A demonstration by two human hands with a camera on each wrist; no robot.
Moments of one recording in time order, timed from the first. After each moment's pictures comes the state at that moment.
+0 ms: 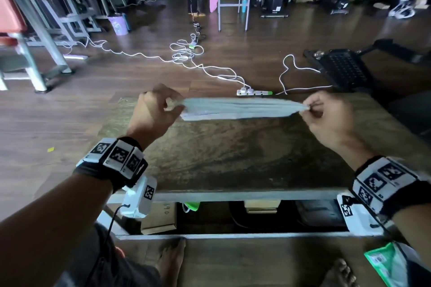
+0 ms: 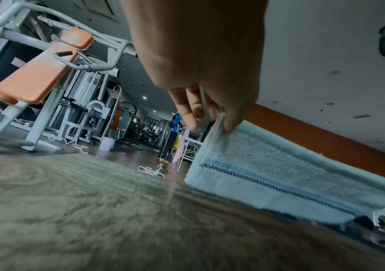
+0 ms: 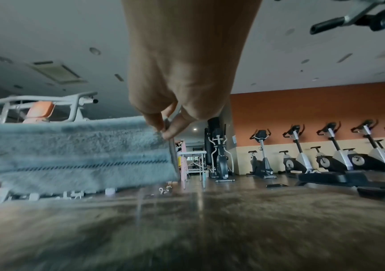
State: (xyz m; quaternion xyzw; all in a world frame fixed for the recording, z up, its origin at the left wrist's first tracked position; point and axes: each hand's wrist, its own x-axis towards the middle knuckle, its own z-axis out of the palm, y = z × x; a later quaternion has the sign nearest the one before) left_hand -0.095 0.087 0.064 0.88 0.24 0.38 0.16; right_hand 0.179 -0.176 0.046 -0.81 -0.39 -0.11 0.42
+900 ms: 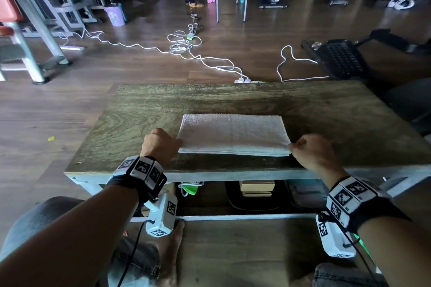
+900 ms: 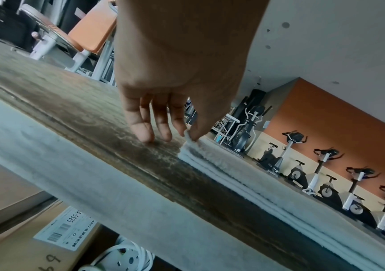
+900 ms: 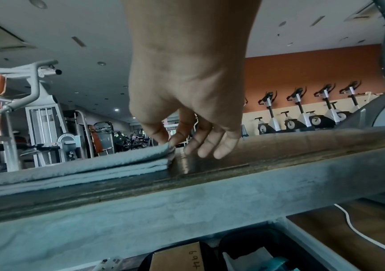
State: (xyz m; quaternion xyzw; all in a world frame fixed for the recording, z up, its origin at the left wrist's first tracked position) left_hand -0.115 0.041 -0.020 0.77 0.56 0.13 0.29; right_hand 0.126 -0.221 -0.009 -0.93 -0.24 0.11 0.25
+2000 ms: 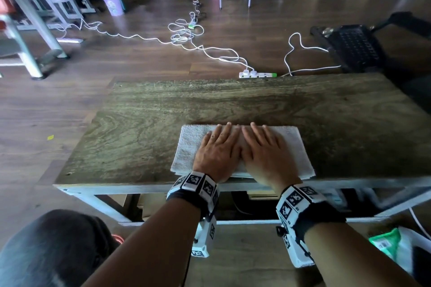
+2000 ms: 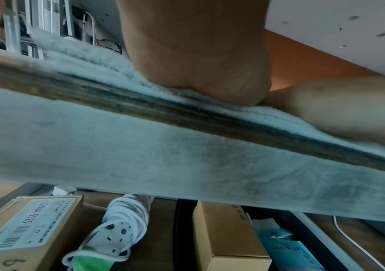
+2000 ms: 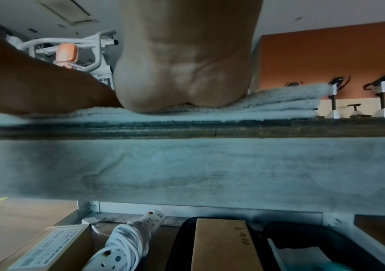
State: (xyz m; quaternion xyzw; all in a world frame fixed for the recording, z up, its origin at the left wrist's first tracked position) left_hand -0.023 -0.014 -0.068 0.96 0.26 0.01 0.12; right_hand 0.088 -0.124 -0.077 -0.87 -0.49 0.03 0.05
